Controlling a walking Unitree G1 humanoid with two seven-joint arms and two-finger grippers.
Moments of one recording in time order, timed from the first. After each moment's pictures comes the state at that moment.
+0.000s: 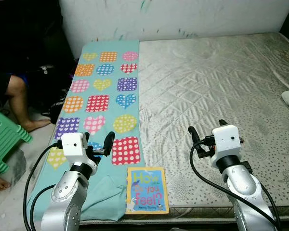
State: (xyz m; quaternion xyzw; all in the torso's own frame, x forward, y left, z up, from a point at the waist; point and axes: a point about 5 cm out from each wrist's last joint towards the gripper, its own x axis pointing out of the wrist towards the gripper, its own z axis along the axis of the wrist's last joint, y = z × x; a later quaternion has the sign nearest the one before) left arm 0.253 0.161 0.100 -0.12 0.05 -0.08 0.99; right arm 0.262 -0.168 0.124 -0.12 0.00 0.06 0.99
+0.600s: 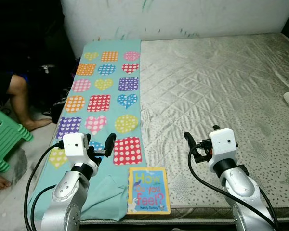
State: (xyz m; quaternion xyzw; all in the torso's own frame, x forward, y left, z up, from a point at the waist) left arm 0.253 0.158 0.097 -0.13 0.06 -0.08 0.99; right arm 0.258 -0.165 0.115 -0.11 0.03 0.09 0.99
